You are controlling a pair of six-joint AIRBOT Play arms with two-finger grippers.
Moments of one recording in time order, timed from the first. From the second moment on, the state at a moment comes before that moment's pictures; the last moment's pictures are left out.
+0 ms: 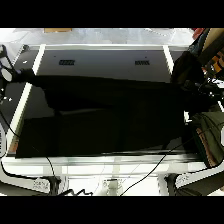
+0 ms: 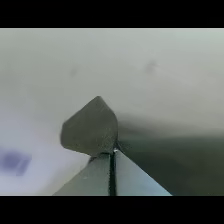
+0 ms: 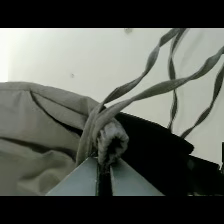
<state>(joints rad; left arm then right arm) 0.28 -1.62 1.54 1.60 -0.72 -1.55 -0.50 -1.72 1.48 -0.77 0.93 0.97</state>
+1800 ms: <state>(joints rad) 0.09 -1.28 1.30 1.82 -0.63 -1.64 -0.57 -1.38 1.54 -1.10 1.36 1.25</state>
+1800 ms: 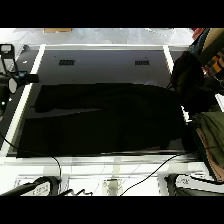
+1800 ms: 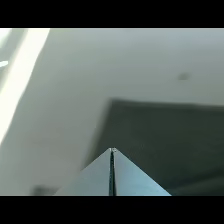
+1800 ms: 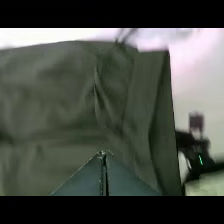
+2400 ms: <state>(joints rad) -0.19 -1.23 1.30 1.72 -0.76 -1.49 -0.78 -0.88 0.79 -1.29 1.53 1.31</state>
